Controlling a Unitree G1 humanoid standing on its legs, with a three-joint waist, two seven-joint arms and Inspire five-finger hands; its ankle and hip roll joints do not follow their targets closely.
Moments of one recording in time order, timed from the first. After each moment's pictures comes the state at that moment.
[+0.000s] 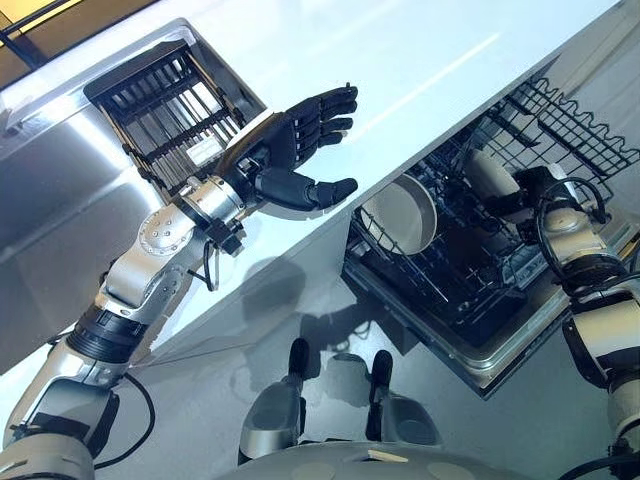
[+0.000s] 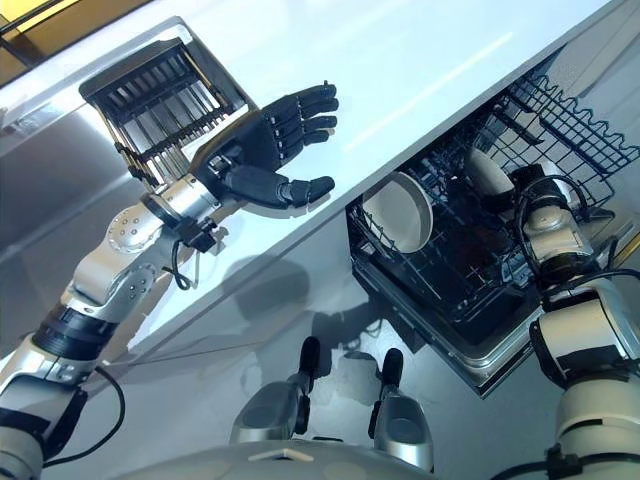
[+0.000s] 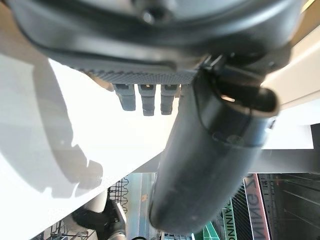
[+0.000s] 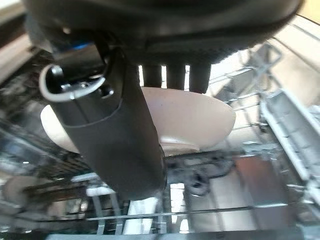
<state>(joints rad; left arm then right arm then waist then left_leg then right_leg) -0.48 0.72 -0.29 -0.14 -0.73 0.00 -0.27 -0.88 -0.77 0.41 1.15 0.10 0.11 -0.07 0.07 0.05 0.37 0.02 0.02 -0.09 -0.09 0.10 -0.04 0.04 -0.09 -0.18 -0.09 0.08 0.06</state>
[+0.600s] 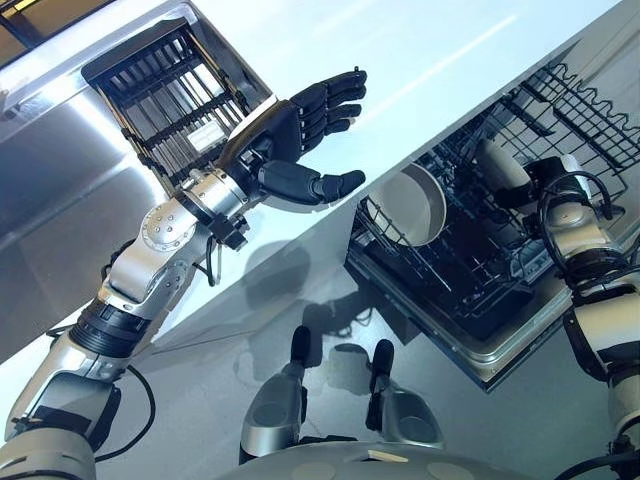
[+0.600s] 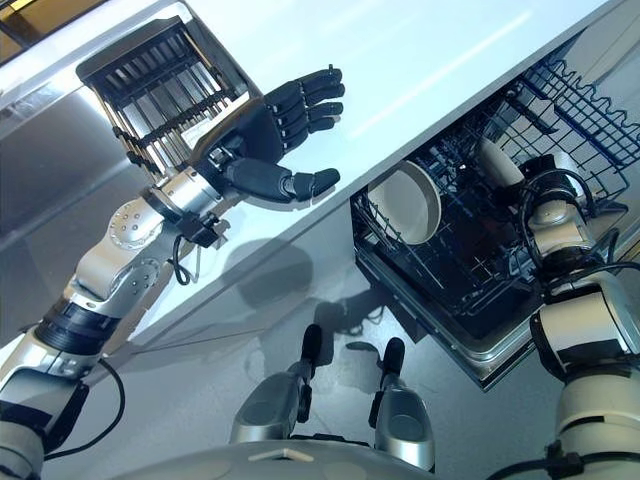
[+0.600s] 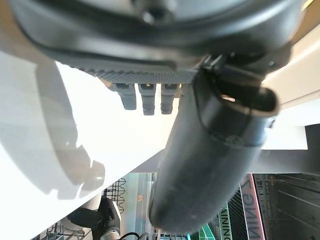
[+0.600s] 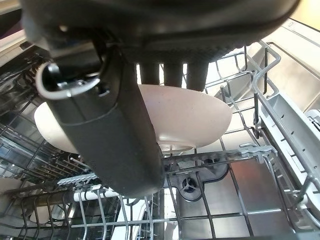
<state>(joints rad) -0.52 0.73 -0.32 -0.14 -0.73 -0.05 -0.26 -0.93 -0.77 0.41 1.18 0.08 0.11 -0.11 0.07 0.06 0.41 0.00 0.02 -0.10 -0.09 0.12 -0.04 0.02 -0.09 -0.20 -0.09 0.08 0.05</state>
